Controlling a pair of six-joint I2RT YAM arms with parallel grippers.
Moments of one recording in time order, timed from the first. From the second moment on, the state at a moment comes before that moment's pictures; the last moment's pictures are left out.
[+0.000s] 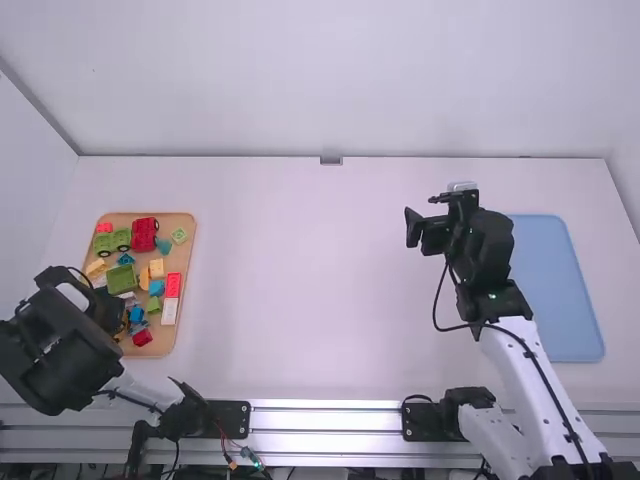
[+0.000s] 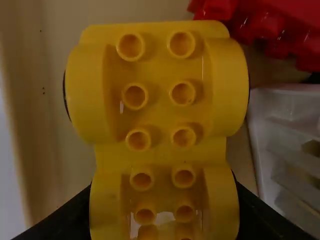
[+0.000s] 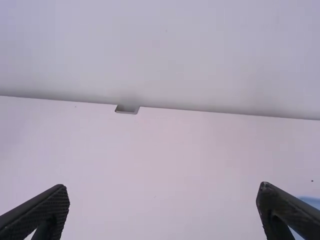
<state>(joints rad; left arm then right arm) 0.91 1.67 0.80 -0.47 -0.06 -0.75 0.10 1.03 0.68 -0.01 -0.17 0.02</state>
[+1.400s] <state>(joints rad) -0.53 1.68 1.15 -0.72 0.04 0.40 0.10 1.03 0.68 -0.07 -0.17 0.02</state>
